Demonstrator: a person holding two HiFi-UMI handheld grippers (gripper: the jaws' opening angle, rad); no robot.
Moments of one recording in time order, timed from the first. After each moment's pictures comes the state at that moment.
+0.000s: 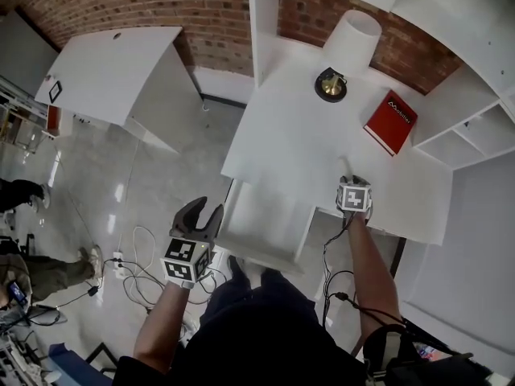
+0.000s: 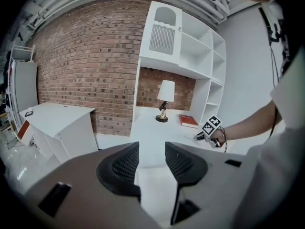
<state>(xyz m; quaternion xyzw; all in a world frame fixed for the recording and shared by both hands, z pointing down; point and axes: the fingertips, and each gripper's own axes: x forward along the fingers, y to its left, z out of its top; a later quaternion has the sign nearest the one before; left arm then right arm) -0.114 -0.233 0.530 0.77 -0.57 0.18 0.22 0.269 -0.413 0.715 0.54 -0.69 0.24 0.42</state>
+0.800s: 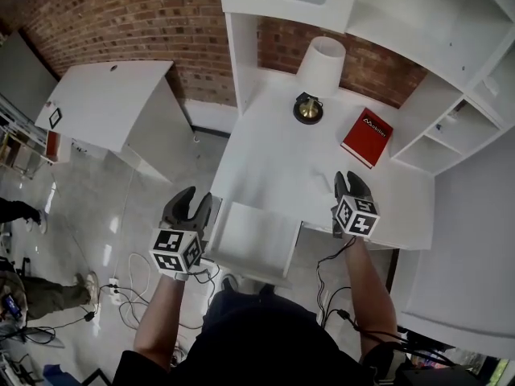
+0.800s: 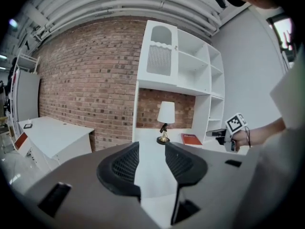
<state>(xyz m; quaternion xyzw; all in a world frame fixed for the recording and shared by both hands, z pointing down) -0.106 -0.275 0.446 0.78 -0.60 0.11 0.14 0.257 -0.410 0.522 0.57 -0.79 0.17 0.14</state>
